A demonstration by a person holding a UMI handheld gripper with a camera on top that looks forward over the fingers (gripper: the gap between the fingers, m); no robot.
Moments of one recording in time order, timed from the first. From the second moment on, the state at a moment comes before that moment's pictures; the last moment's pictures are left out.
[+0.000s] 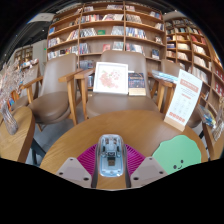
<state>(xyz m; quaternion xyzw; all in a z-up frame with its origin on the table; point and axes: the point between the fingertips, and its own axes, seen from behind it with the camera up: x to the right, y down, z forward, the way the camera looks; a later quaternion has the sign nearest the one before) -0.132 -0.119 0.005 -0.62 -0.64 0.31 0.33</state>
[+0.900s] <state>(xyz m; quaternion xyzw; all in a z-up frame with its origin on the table) -0.049 0.114 0.008 -0.71 -0.54 0.32 0.31</state>
